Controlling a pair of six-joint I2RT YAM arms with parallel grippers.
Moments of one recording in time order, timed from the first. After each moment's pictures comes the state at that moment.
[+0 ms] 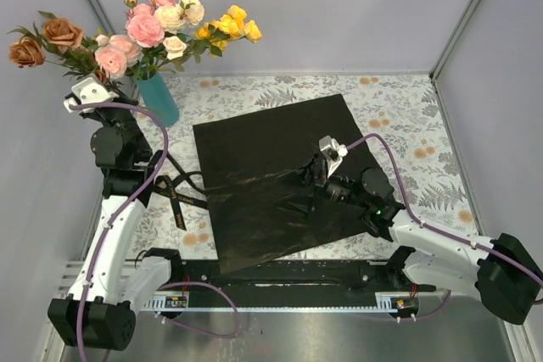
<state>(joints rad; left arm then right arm) -0.08 0.89 0.91 0.52 -0.60 0.08 0.82 1.03 0.47 0.81 -0.56 0.62</state>
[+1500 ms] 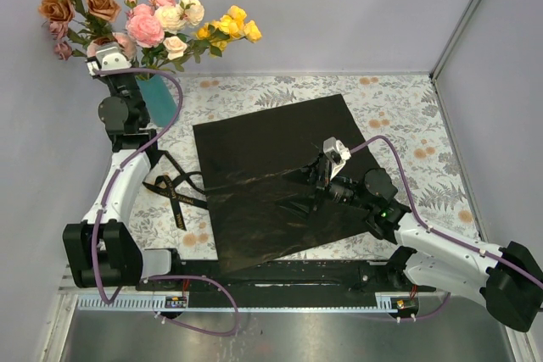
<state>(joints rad) 0.04 1.28 1.03 0.92 -0.30 0.21 0.82 0.95 0.47 0.71 -0.51 0.51</state>
